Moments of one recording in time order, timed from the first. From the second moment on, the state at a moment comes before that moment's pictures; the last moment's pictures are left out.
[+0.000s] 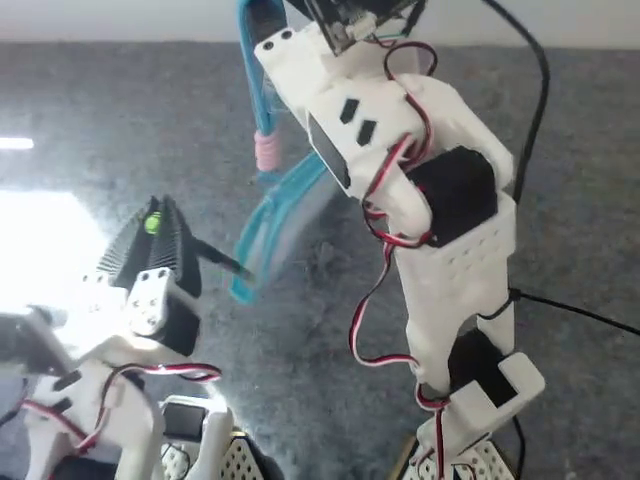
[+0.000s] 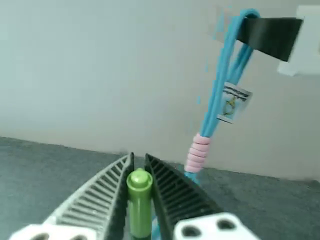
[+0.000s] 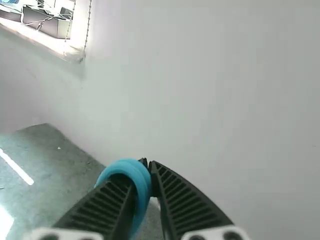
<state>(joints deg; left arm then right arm) 2.6 -88.5 40.6 64.5 21.1 -36.0 7.1 -65.1 67.9 13.0</state>
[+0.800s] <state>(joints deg) 1.8 -88.5 46.1 50.8 19.8 -33.6 7.1 -66.5 67.0 14.7</state>
